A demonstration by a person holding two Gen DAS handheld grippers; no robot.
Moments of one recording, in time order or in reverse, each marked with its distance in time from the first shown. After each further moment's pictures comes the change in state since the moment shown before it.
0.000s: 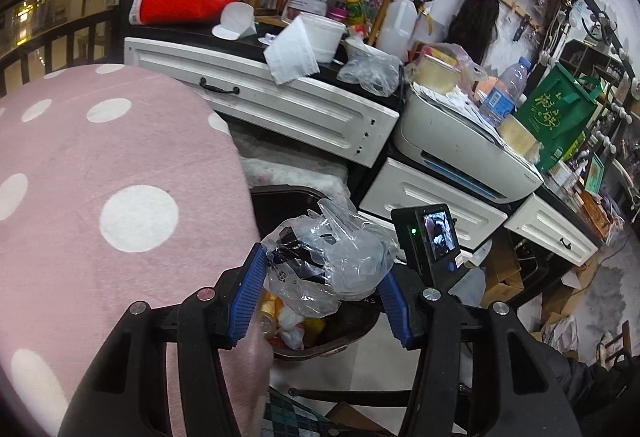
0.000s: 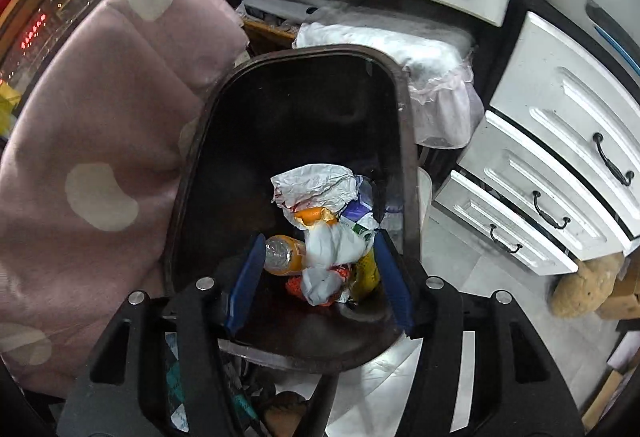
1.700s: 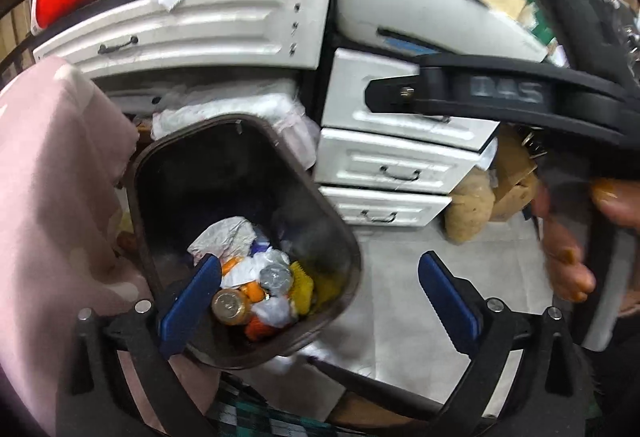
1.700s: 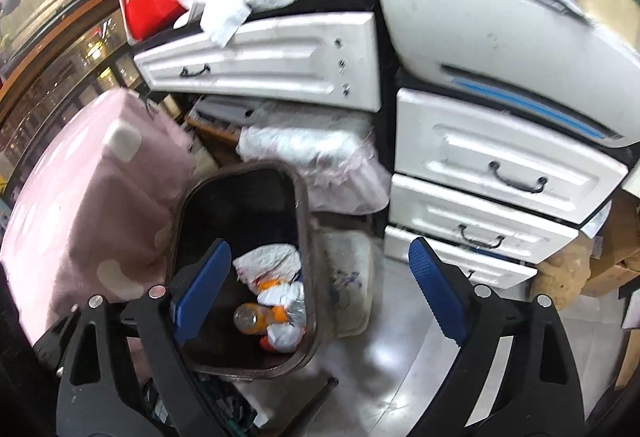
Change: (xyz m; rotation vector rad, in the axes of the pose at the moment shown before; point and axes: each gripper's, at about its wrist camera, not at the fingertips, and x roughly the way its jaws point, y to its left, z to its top) left arm 0.122 -0.071 -0.047 0.252 0.228 -0.025; right arm -0.113 -0.061 0.005 0.164 -0.303 -0.109
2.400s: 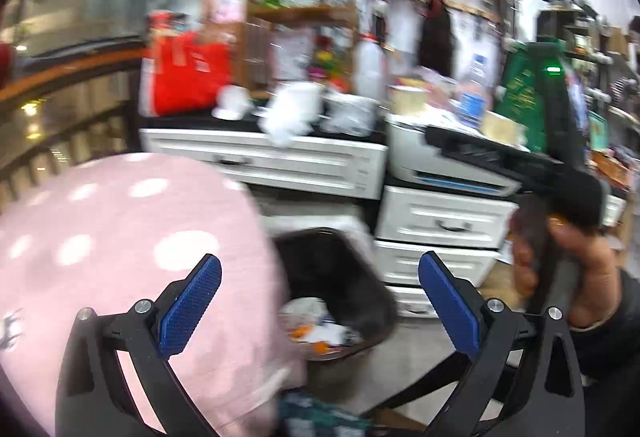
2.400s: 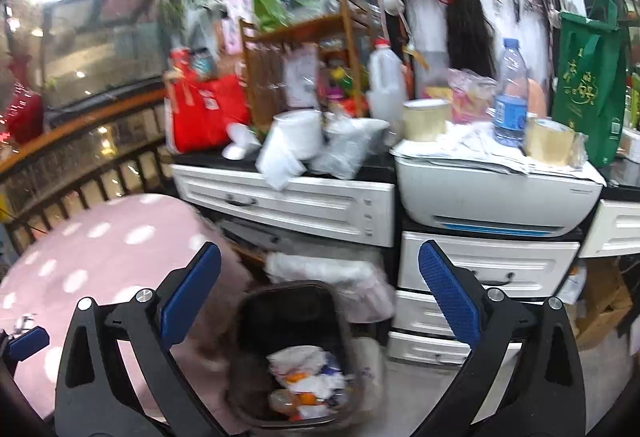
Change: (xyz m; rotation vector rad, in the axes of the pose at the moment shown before) left arm -0.197 0.011 -0.053 -0.064 -0.449 0.262; right arm -0.153 0.099 -0.023 -0.043 -0.475 0.006
